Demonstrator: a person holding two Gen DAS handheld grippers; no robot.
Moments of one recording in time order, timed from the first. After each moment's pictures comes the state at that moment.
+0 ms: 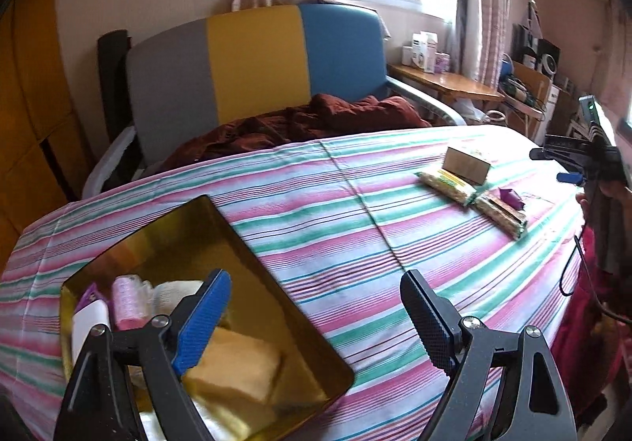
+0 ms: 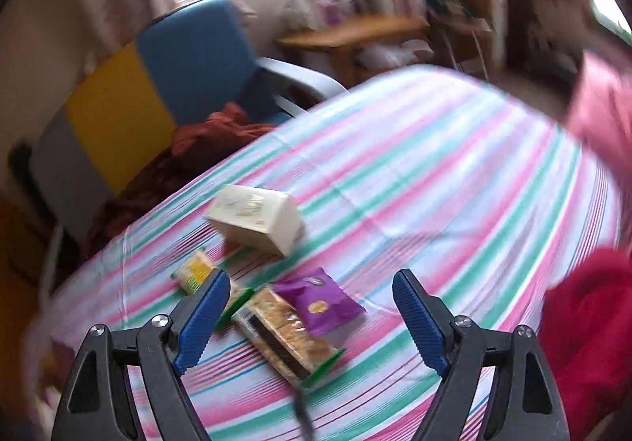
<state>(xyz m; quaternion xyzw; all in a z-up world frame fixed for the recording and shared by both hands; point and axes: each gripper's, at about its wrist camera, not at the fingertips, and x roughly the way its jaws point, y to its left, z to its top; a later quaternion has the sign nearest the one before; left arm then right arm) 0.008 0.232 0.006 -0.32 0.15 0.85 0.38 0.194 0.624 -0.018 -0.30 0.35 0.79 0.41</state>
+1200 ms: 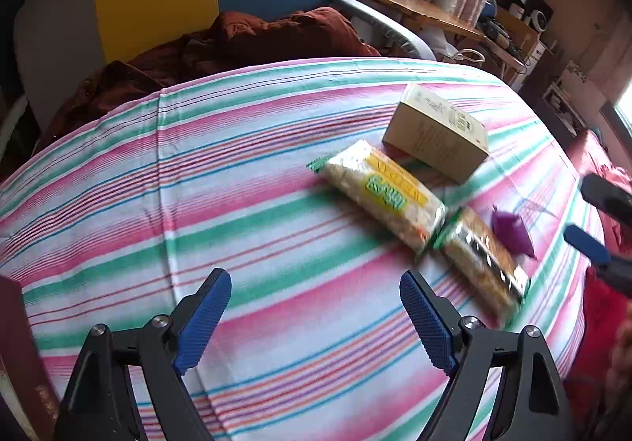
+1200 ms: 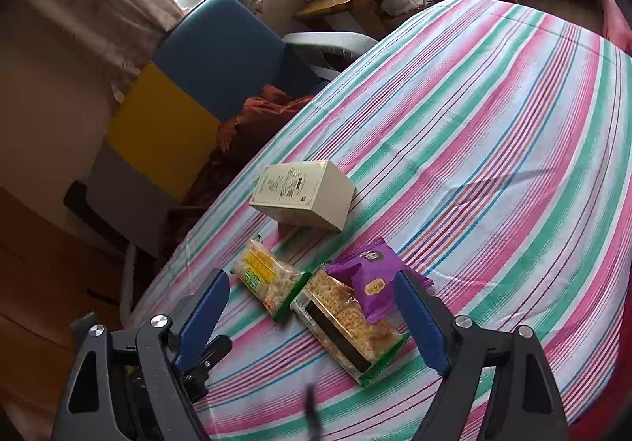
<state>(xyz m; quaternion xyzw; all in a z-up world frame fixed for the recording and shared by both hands) -0.037 0.485 -0.076 -0.47 0.18 0.75 0.42 0.194 0.638 -0.045 -0.25 0.47 0.79 0.29</state>
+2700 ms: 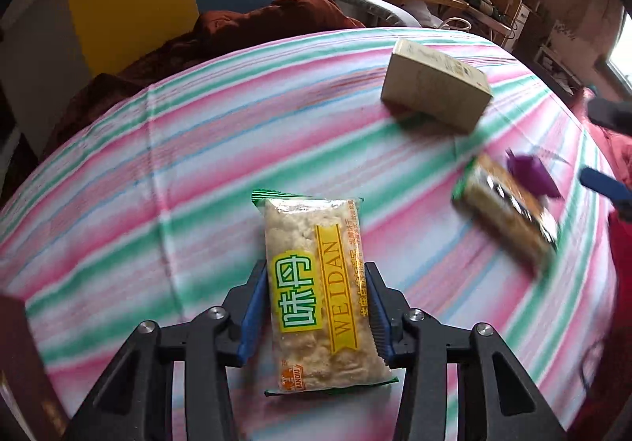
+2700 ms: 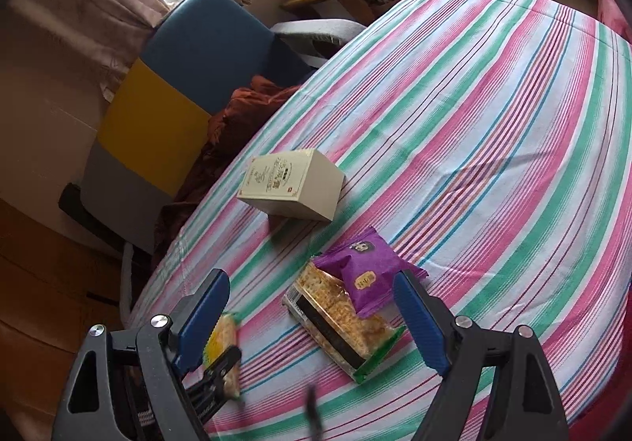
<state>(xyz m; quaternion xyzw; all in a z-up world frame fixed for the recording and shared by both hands) -0.018 0.459 -0.092 -0.45 0.24 0.74 0.44 0.189 0.645 -0.056 -0.28 0.48 0.78 0.29</state>
